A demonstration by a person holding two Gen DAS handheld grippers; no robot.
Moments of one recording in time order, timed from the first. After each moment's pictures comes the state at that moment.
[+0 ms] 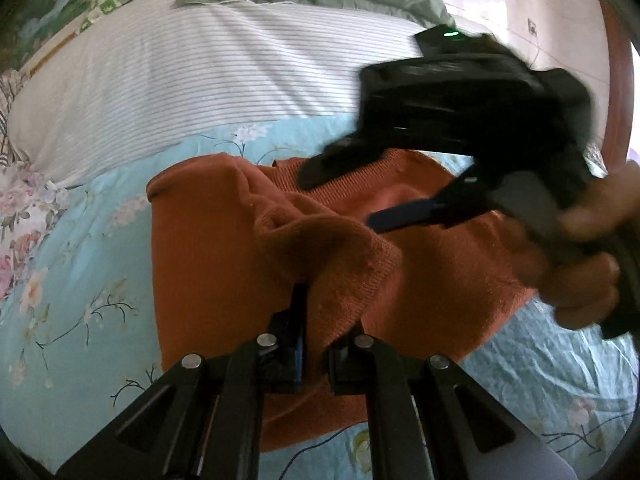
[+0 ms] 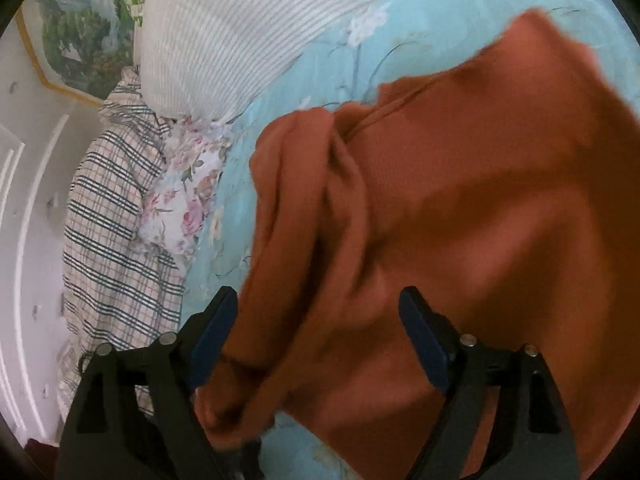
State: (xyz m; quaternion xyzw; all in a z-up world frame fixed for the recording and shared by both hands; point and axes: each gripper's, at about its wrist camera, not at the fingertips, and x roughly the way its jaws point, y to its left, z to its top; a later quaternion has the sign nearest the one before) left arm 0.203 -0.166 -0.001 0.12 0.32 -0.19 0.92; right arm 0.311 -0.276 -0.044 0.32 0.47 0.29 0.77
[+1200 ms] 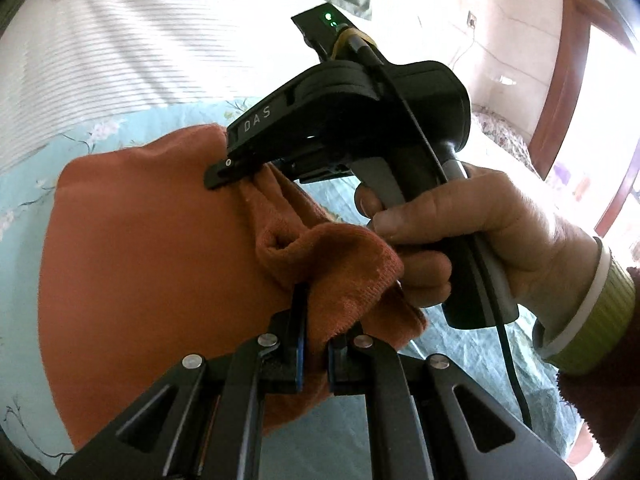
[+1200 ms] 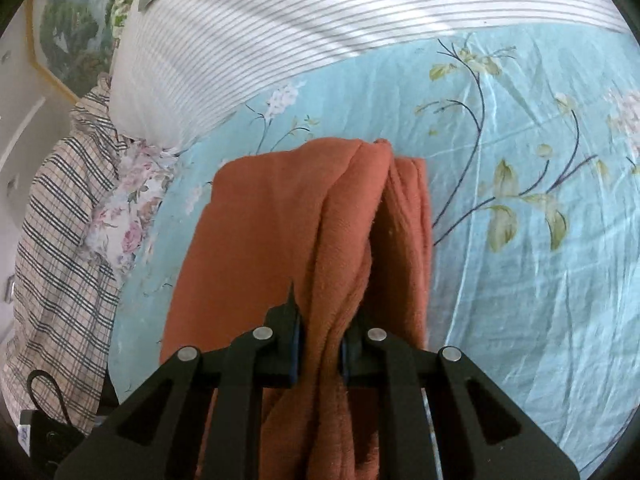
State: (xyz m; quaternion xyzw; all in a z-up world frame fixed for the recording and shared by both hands) left arm 0.213 -0.283 -0.013 0.07 0.38 -0.34 0.86; right arm 0.317 -0.384 -0.050 0.24 0.43 0.20 0.85
